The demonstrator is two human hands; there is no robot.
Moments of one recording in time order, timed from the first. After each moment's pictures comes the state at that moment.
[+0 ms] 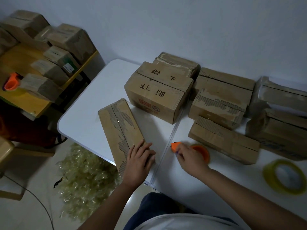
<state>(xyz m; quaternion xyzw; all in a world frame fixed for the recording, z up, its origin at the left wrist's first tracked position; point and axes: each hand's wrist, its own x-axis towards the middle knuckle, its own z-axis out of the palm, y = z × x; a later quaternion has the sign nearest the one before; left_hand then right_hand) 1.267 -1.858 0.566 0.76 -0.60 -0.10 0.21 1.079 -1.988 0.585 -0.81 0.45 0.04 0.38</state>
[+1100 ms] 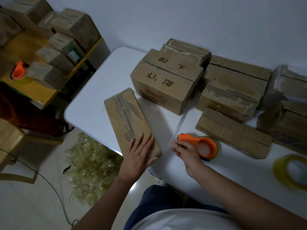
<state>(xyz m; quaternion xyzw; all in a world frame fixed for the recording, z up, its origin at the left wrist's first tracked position) 1.294 -1.829 0.554 0.74 -0.66 -0.06 0.06 1.117 -1.957 0.569 -0.32 0.56 -0.20 0.74</state>
